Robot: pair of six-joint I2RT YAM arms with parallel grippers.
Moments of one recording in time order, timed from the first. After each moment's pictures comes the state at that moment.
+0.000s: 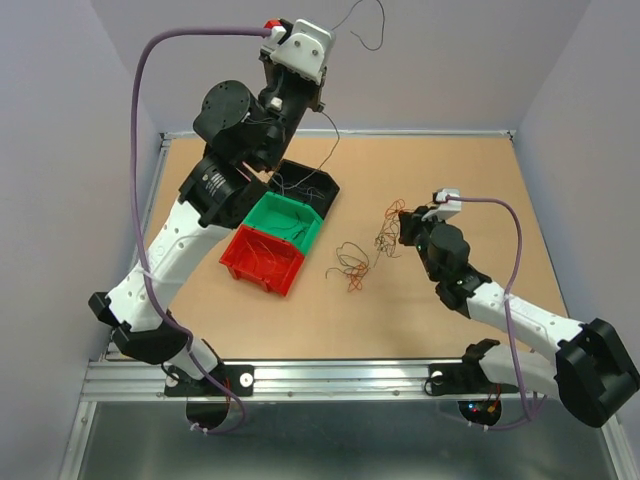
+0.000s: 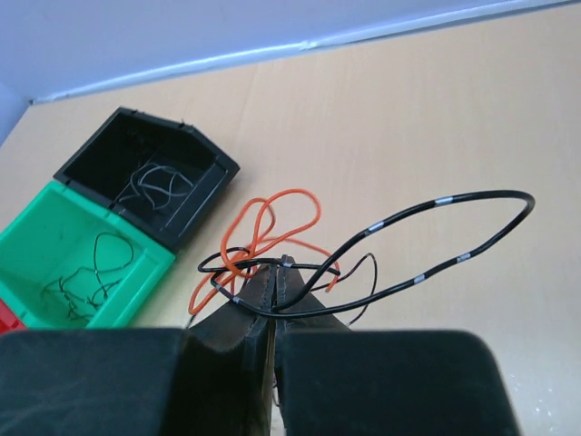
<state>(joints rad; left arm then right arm) -0.84 1.51 2.07 -0.12 -0.30 0.39 0.58 1.10 0.50 0.50 0.40 0.35</state>
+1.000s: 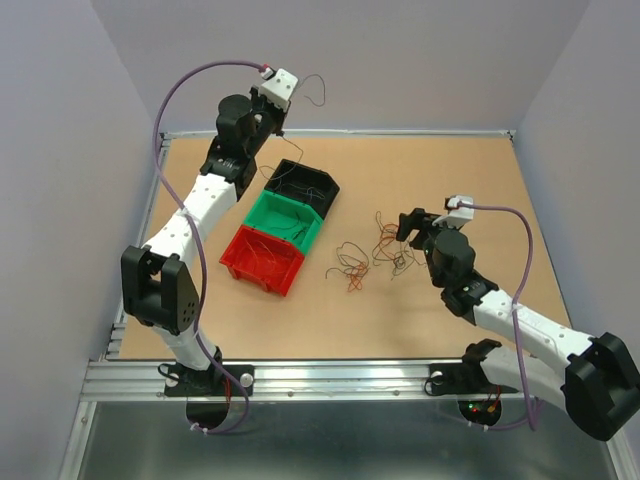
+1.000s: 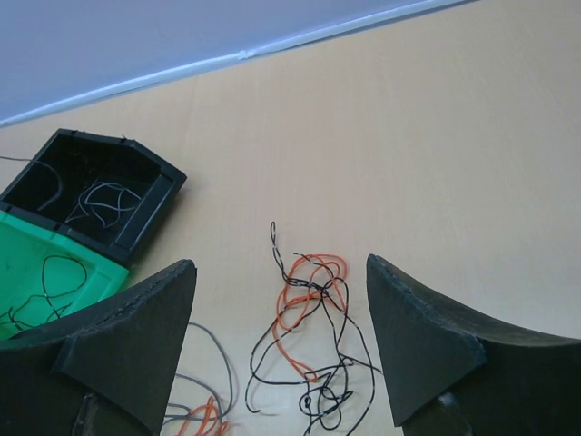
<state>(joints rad) -0.36 1.65 1.53 0.20 0.10 0.32 0.58 1.01 0.47 0.43 0.56 0.36</state>
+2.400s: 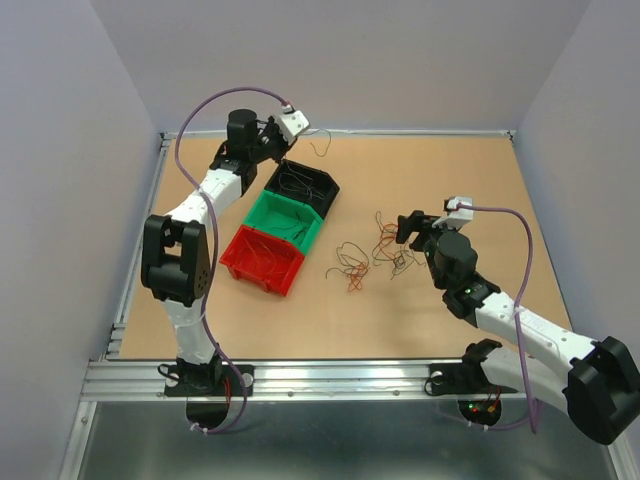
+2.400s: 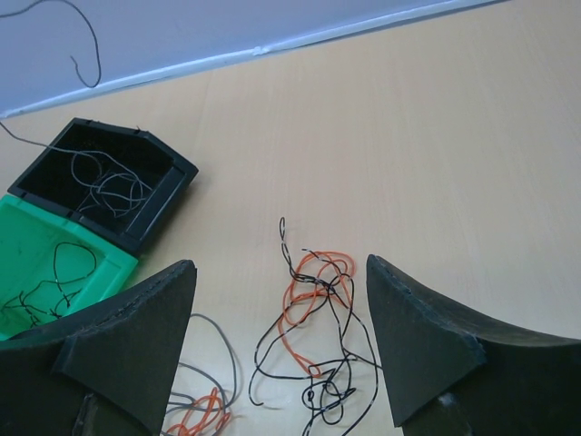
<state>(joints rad) -0.26 1.86 1.49 0.13 0.49 0.56 0.58 0.98 0.45 0.43 0.52 0.35</state>
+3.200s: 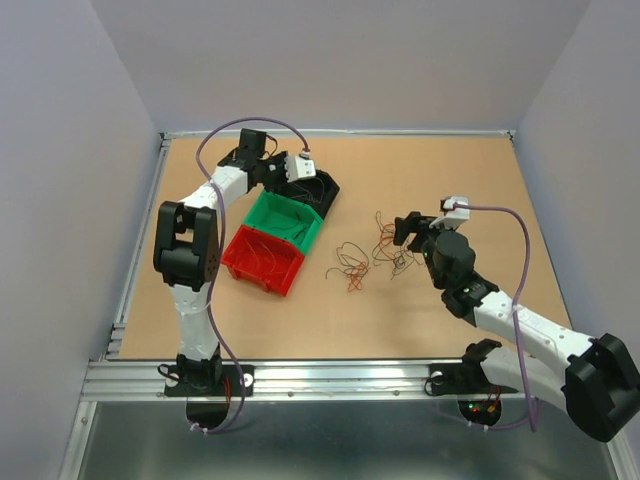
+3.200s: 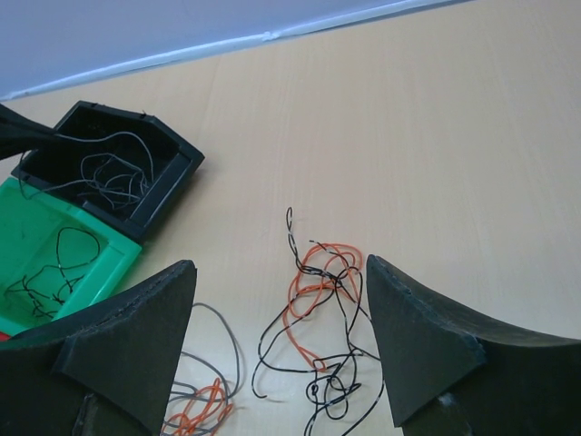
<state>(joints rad) -0.24 2.01 1.55 -0.33 0.50 1.15 0.58 1.00 0.45 0.43 0.48 0.35</state>
